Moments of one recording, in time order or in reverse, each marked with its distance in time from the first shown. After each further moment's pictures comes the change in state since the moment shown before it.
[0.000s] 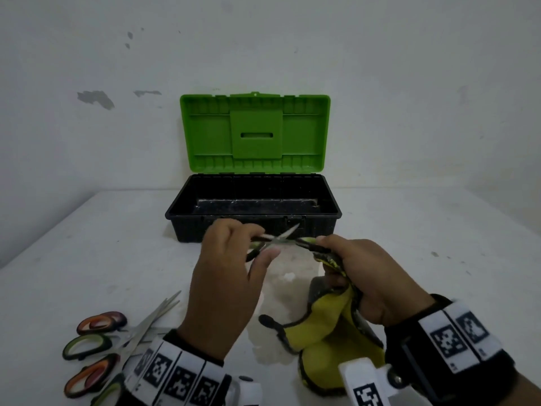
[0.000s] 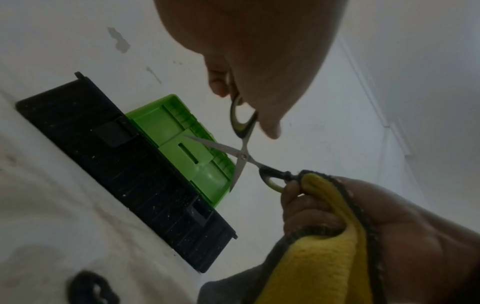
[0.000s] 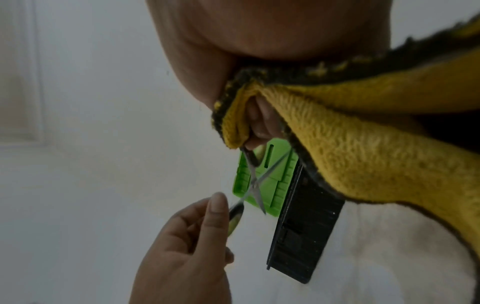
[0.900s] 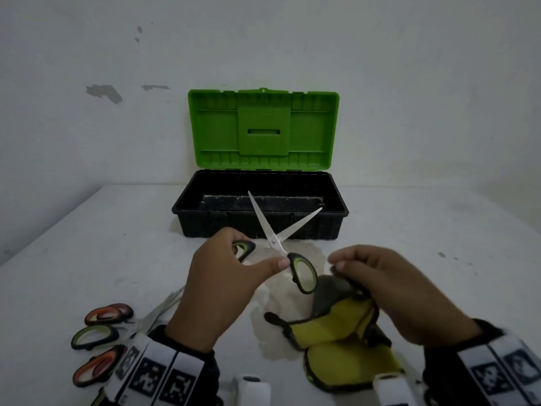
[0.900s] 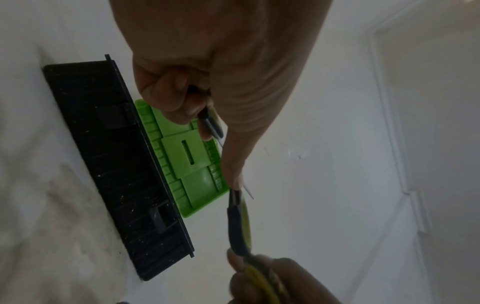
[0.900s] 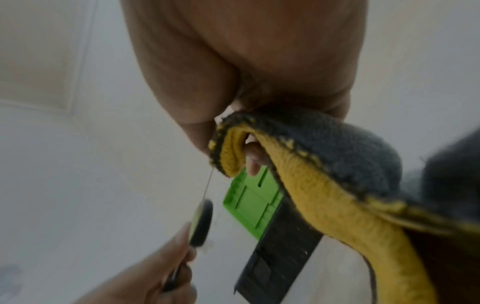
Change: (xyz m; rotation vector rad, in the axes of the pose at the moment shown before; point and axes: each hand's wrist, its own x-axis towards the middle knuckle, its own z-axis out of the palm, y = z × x) left_hand 0.005 0.010 -0.024 -0.221 -0.182 -0.588; right_hand -0.009 0.019 -0.031 -0.362 -0.123 -0.259
